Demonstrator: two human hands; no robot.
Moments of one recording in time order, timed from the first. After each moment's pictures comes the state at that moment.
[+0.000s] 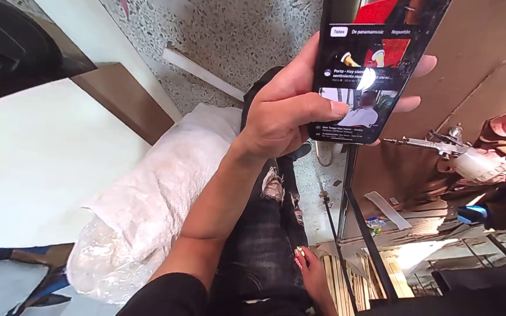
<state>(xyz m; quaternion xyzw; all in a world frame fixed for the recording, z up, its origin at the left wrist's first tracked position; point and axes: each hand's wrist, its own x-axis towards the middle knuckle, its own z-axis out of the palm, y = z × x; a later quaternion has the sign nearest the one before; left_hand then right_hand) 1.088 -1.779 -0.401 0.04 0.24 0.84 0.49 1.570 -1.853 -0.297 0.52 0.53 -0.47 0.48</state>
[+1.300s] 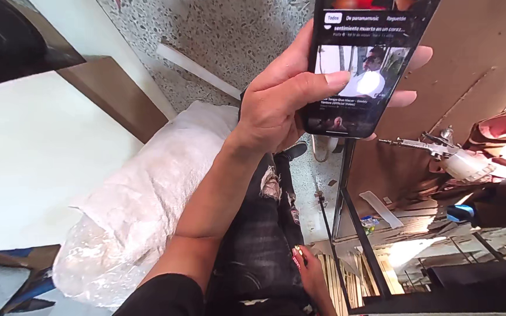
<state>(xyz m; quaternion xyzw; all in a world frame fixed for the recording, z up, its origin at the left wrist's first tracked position) 1.082 -1.780 -0.403 0.03 0.23 0.86 0.46 1.569 -1.844 -0.297 0.51 0.53 -0.46 0.51</state>
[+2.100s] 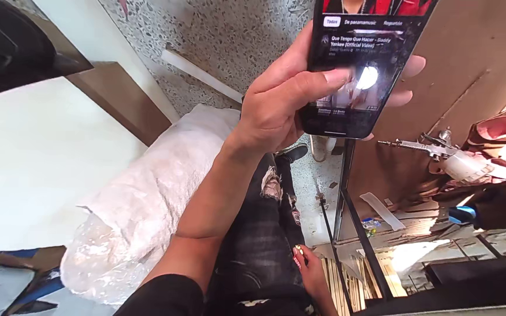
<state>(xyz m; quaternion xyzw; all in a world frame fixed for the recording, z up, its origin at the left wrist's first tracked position) 1.077 -1.780 -0.396 0.04 0.24 0.85 0.47 1.566 -1.844 -0.301 0.52 0.52 -0.47 0.50</state>
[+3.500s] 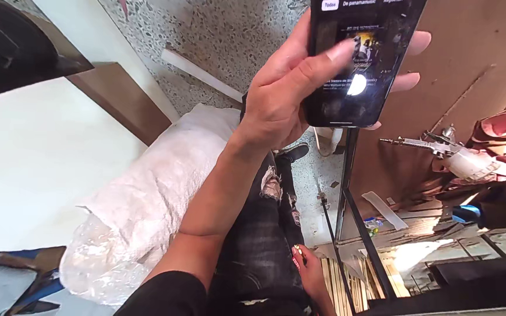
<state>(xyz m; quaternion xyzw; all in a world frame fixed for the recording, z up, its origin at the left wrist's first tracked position) 1.079 -1.769 -0.404 0.01 0.22 0.85 0.47 1.571 -1.856 -0.304 0.52 0.52 -0.48 0.48</state>
